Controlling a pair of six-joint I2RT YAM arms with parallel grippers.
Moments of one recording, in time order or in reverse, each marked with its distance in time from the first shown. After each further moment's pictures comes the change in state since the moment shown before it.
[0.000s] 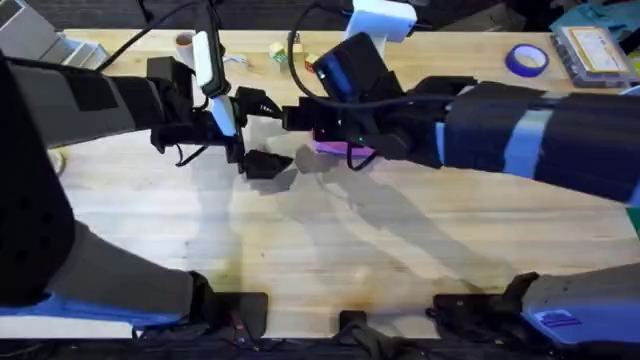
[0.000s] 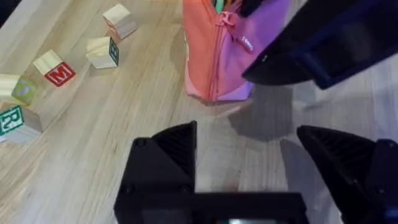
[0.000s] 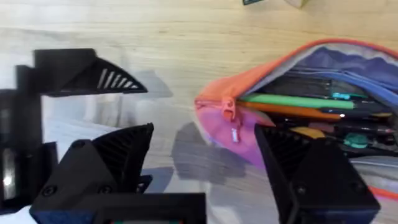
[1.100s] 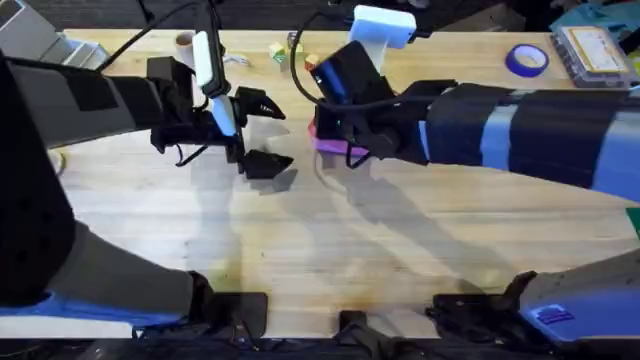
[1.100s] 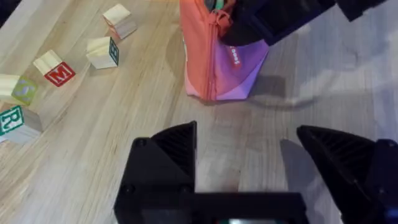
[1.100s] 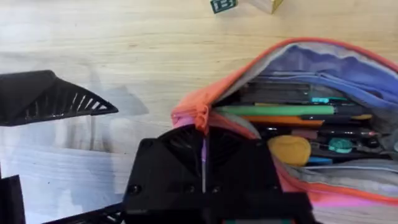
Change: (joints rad) left arm 0.000 0.000 0.000 0.000 0.000 0.000; right arm -0.020 0.064 0.000 0.036 0.081 0.011
